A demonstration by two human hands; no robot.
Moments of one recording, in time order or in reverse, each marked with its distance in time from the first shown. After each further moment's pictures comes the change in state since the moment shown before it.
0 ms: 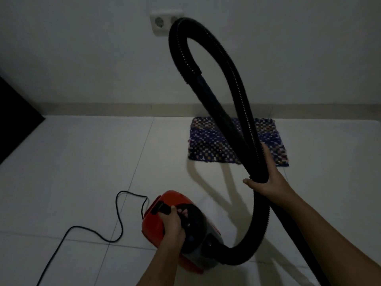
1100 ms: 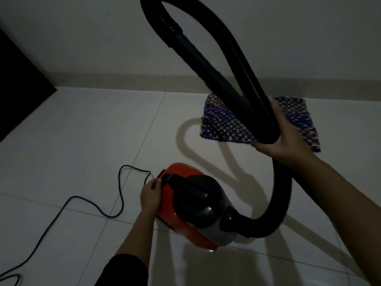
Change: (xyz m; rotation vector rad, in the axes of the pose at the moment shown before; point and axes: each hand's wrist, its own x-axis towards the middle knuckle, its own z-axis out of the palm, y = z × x) left_hand 0.124 -0.003 -0.069 0.942 0.022 0.478; right_hand 0.055 0.040 0.034 -0.137 0.015 -0.213
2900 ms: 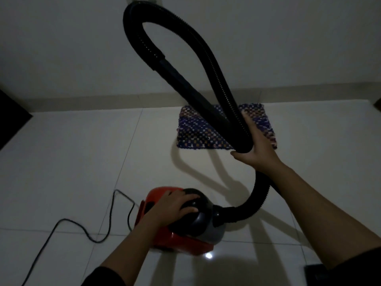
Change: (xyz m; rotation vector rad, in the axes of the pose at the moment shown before) left_hand -0.104 0.105 0.011 0.882 -0.691 0.875; right_hand -0.037 -0.010 -0.062 -0.013 0.117 0.023
